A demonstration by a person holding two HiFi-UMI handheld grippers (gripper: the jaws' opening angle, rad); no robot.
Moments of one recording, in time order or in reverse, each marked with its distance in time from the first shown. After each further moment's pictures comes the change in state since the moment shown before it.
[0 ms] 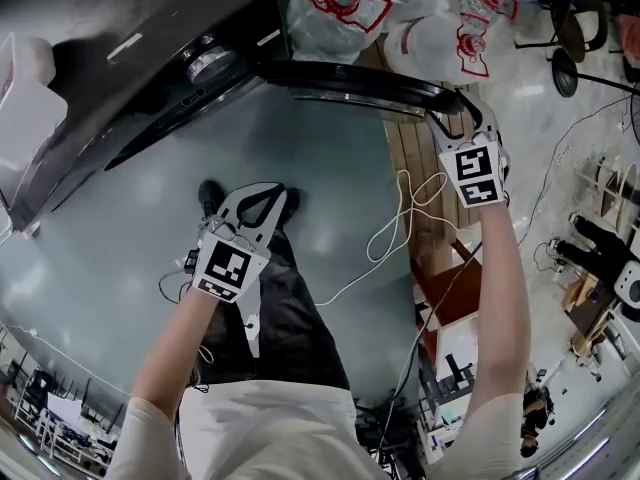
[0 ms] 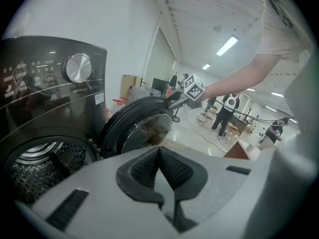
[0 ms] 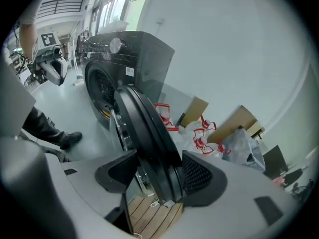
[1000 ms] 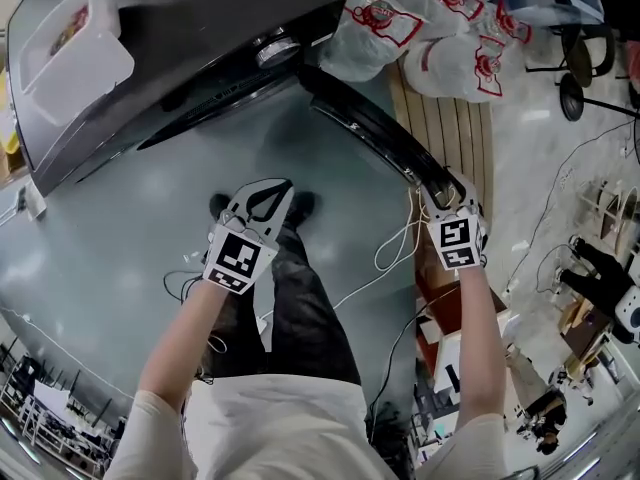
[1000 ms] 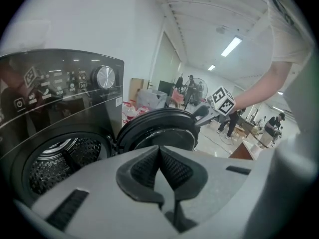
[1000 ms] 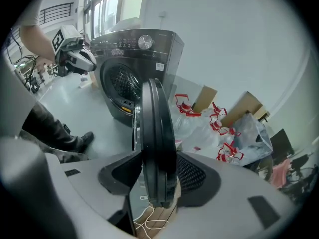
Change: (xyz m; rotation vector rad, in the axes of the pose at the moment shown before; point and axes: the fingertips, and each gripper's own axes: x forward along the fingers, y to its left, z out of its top) left arm -0.053 0.024 -0.015 -0.017 -0.021 0.075; right arm -0.055 0.134 -0.037 0.079 0.106 0.065
